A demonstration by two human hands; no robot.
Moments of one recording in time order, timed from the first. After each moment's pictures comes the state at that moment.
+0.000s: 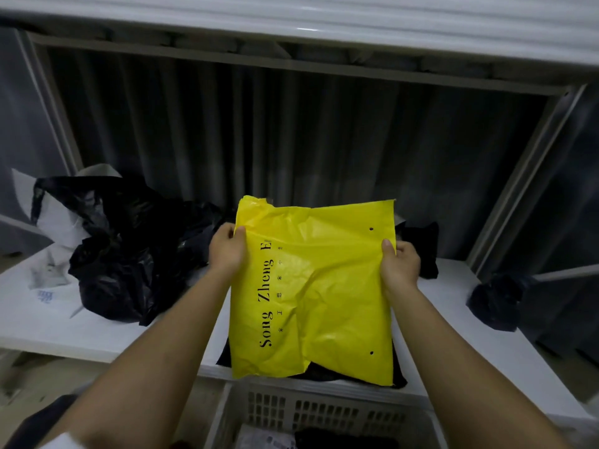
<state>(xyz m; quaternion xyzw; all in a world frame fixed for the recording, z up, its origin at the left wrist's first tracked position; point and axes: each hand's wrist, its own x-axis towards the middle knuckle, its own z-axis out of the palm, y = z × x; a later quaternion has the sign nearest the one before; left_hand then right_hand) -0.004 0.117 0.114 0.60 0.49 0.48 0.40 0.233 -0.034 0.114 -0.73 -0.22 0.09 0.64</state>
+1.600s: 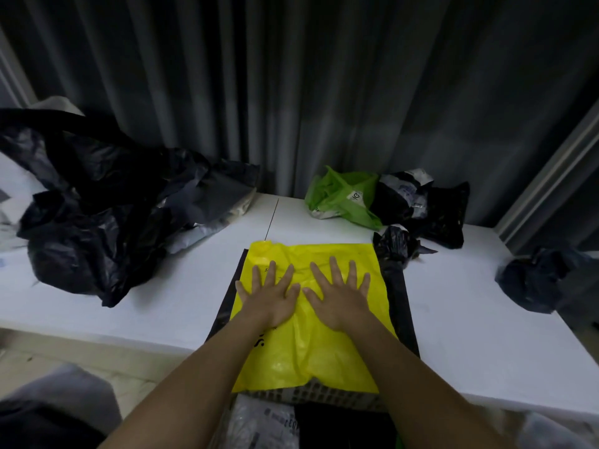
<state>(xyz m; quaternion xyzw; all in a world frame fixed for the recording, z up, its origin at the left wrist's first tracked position) 0.052 0.092 -0.038 0.84 0.48 -0.04 0.24 0.188 0.017 -0.029 -0.83 -0.55 0.11 -0.02</state>
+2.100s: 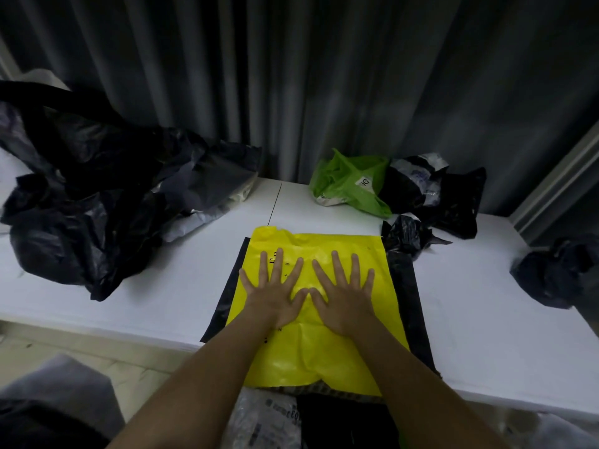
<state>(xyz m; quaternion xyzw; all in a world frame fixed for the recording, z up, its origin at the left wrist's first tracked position) 0.058 0.100 -0.073 0.88 0.44 -0.05 0.14 0.195 0.020 -0.071 -0.82 -0.57 0.04 0.00</state>
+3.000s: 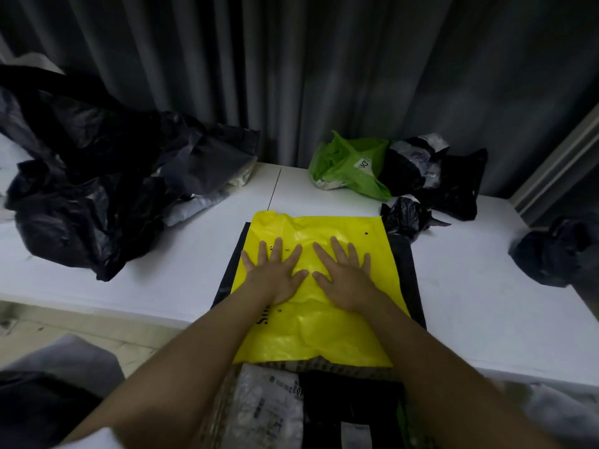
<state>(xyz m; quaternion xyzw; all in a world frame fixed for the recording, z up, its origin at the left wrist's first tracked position) 0.057 0.103 -0.055 0.88 0.44 -0.13 0.15 0.204 0.018 -0.055 -0.79 -0.59 0.15 0.01</state>
